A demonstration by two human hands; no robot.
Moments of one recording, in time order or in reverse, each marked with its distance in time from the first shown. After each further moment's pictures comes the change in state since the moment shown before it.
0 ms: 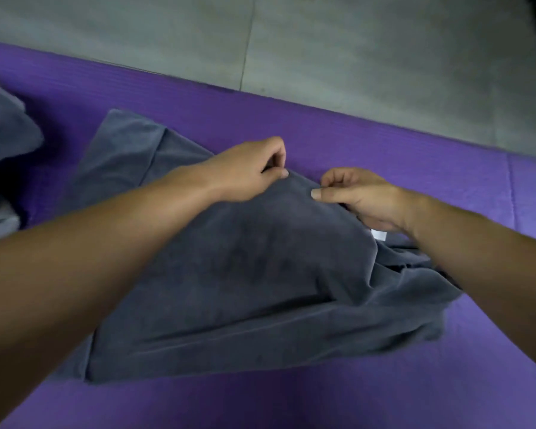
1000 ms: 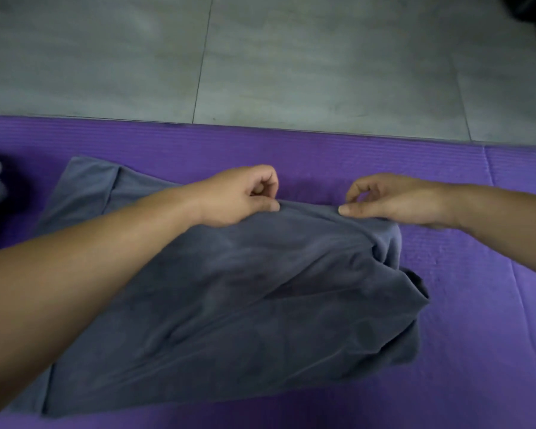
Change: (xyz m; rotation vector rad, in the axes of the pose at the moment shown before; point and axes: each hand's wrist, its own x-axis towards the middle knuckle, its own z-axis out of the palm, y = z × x) left_hand 0.040 0.072 0.025 -0.132 -0.168 -0.040; right_hand -0.049 0.028 -0.130 -0.409 -0.066 -0.064
